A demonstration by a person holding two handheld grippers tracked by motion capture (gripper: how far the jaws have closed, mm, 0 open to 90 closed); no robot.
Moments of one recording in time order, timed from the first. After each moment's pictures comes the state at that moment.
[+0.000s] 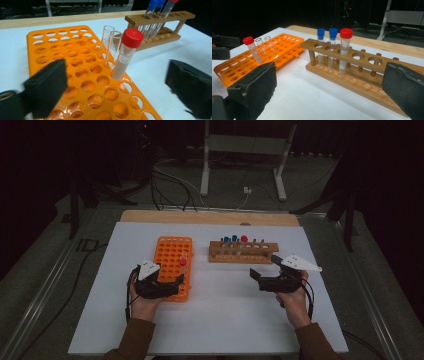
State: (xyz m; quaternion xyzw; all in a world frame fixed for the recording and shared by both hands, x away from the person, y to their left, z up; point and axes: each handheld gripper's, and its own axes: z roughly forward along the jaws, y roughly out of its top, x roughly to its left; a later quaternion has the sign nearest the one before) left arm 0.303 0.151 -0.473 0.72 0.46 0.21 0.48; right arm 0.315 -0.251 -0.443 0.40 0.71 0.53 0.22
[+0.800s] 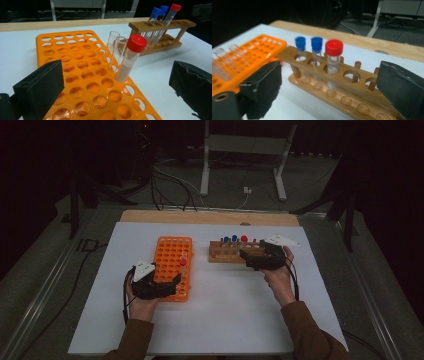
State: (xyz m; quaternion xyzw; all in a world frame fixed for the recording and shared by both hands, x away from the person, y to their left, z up) left arm 0.299 0.157 -0.472 0.70 0.47 0.22 0.50; right arm 0.387 -0.223 -0.449 0.44 0.73 0.48 0.22
